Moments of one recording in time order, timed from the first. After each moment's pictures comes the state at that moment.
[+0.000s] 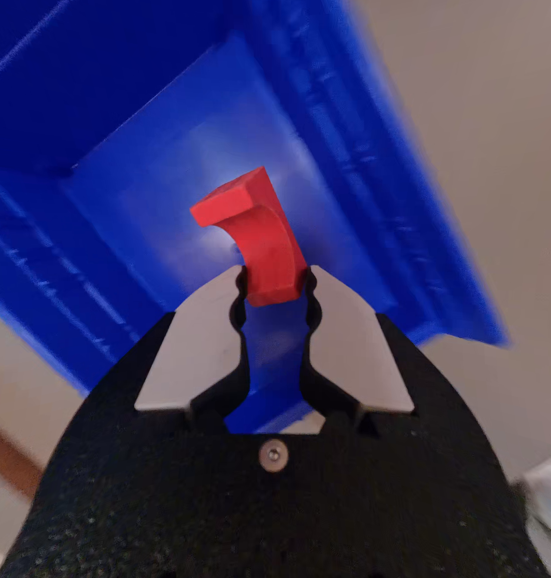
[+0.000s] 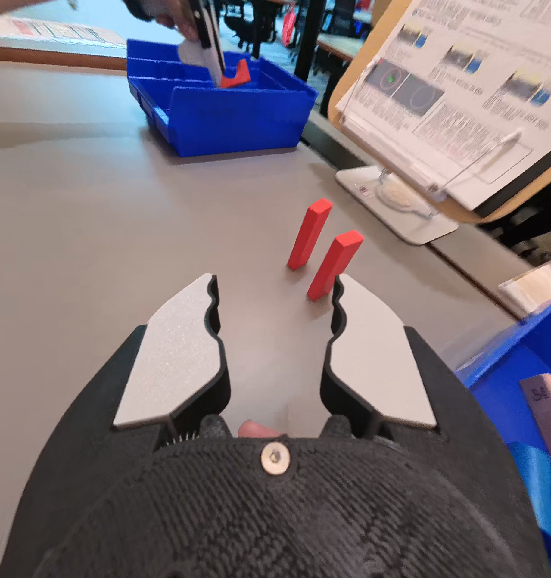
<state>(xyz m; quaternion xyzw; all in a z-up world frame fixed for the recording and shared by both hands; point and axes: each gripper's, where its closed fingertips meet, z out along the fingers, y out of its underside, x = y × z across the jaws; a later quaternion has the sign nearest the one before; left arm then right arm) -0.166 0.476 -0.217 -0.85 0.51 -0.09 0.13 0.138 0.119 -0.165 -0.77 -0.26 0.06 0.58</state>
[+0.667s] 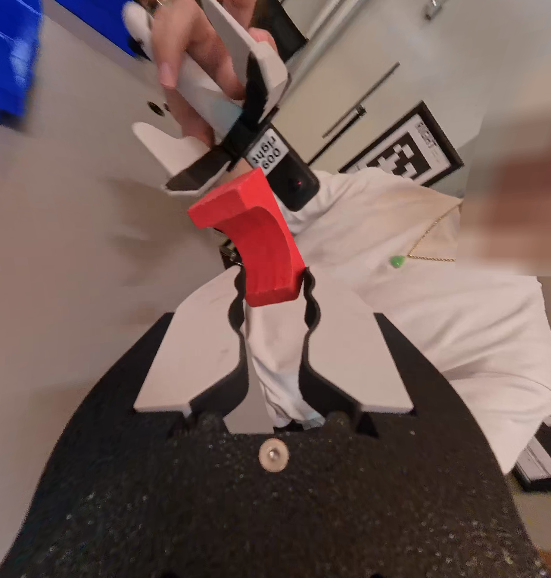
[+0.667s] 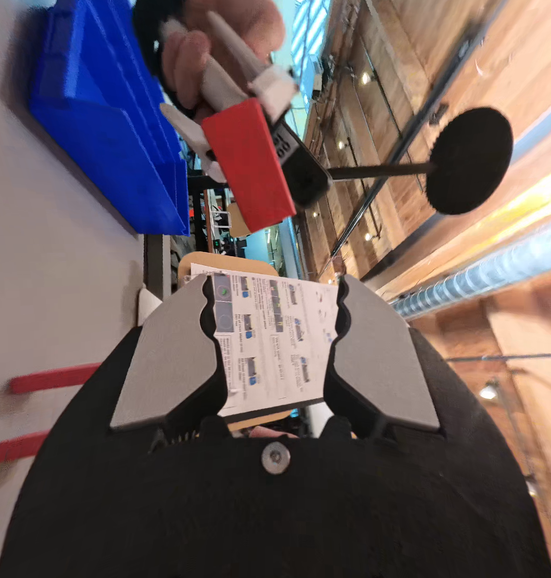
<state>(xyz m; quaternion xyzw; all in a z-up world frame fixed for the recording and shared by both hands) -0.039 0.154 -0.075 -0.45 0.63 -0.63 -0.12 0.039 0.166 -0.055 -0.36 -0.54 -0.41 0.64</state>
